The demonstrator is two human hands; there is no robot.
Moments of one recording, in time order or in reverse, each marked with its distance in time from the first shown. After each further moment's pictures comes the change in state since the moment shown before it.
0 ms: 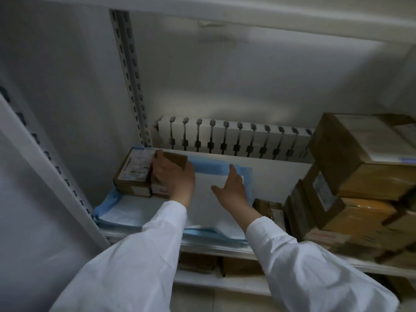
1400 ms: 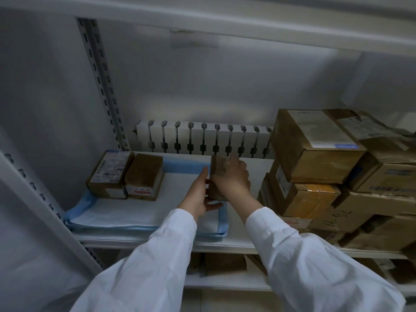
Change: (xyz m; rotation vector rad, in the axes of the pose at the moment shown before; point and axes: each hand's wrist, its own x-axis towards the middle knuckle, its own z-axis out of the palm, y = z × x) left_hand -0.079 0.013 0.055 -0.550 -0.832 -0.588; right_hand -0.012 0.013 -0.067 -0.055 0.275 0.043
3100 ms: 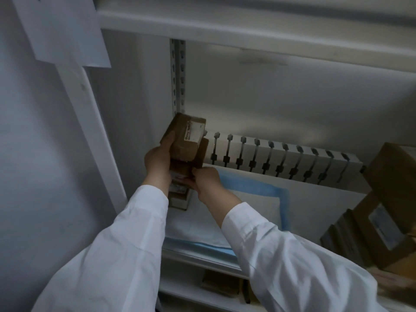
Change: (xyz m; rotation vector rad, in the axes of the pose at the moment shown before) left_hand -0.040 0.163 -0.188 -0.084 0.533 0.490; right_hand -0.042 -0.183 0.129 0.910 -0.589 0.246
